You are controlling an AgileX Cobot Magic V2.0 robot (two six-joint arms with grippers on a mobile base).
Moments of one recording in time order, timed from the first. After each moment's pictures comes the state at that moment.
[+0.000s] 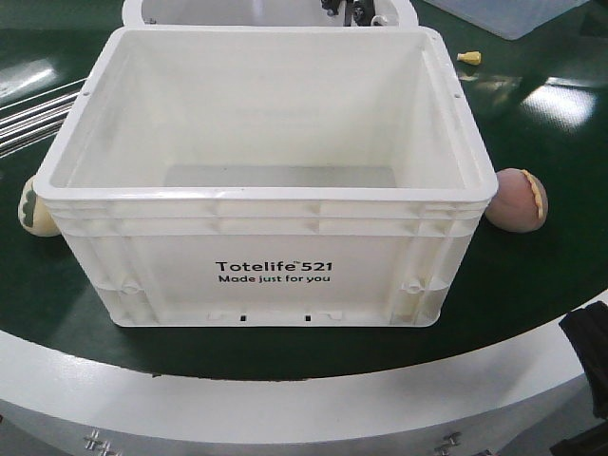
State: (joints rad) left arm -0.10 -0.01 0.03 -0.08 0.11 -0.06; right arm 0.34 -0.01 0.03 0.02 0.08 -0.07
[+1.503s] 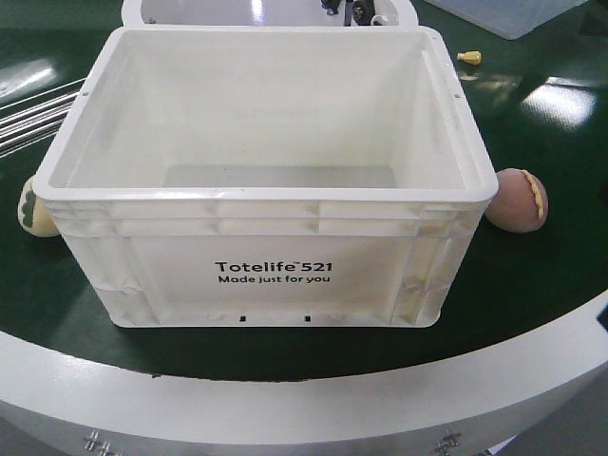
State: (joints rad) left arm -0.10 0.50 -0.43 -0.11 0.09 -0.07; right arm 0.34 0.46 -0.48 0.02 0.18 -0.07
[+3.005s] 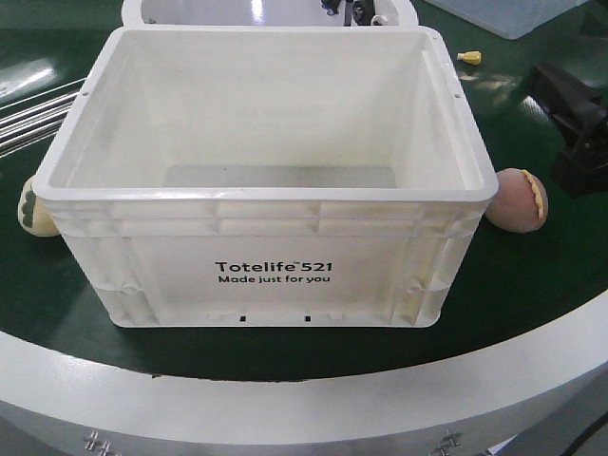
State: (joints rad) left arm -0.10 0.77 -0.68 -0.11 0.05 -0.06; right arm 0.34 0.75 -0.70 0.02 0.10 -0.08
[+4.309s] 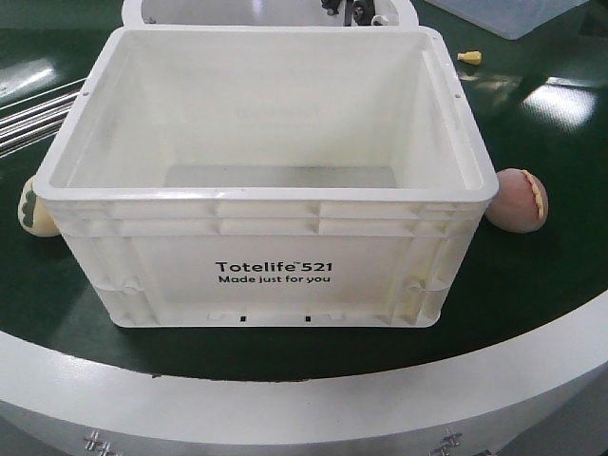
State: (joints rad) left arm 0.08 0.81 -0.72 0.02 0.08 -0.13; right arm 0.01 0.76 -0.75 0.02 0.22 -0.09
